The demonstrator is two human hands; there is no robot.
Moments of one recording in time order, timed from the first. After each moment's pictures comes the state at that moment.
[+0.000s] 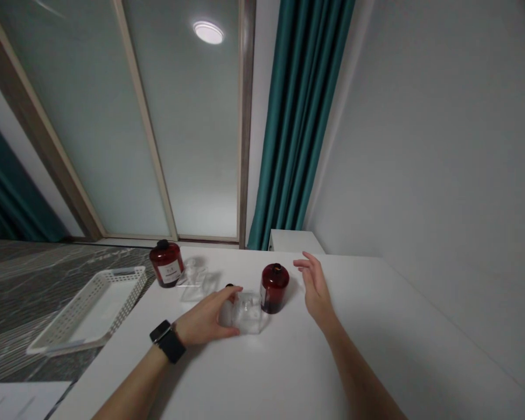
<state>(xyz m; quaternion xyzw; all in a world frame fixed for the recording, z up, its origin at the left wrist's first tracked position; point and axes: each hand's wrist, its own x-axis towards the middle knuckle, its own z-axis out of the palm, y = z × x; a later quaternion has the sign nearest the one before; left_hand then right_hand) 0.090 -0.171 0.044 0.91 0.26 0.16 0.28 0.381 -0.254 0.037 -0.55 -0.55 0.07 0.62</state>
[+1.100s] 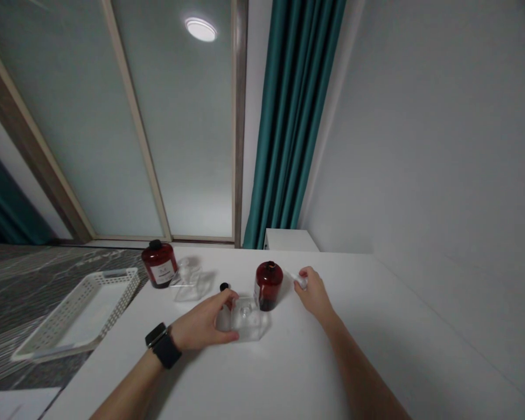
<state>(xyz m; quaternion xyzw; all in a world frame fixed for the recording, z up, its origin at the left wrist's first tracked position) 0.098 -0.186 0.063 0.91 0.25 0.12 0.32 0.423 -0.253 -0.001 -0.69 -0.55 -0.06 0.46</state>
